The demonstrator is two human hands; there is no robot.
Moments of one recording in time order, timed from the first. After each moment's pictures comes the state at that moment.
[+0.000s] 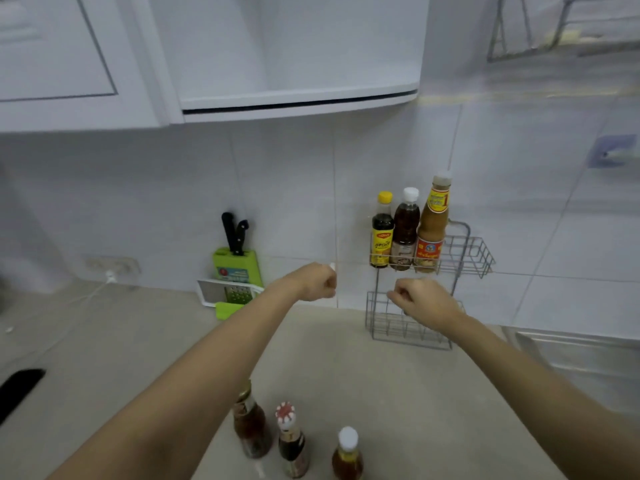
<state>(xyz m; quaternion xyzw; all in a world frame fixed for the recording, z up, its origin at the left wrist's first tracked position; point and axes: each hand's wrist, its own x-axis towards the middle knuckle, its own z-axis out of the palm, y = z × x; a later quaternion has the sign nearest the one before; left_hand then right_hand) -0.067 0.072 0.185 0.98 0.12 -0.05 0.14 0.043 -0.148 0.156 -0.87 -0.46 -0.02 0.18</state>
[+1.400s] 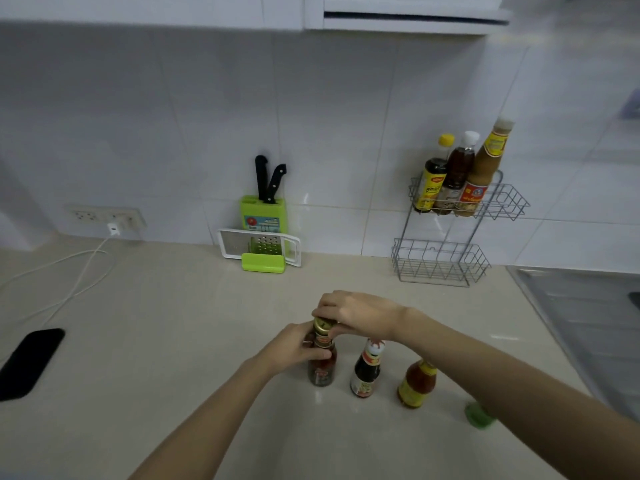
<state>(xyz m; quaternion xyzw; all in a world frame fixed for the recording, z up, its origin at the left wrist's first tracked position) -0.289 0.152 0.006 0.91 0.09 -0.04 0.41 -0.180 0.001 0.111 -0.71 -0.71 0.05 -0.03</state>
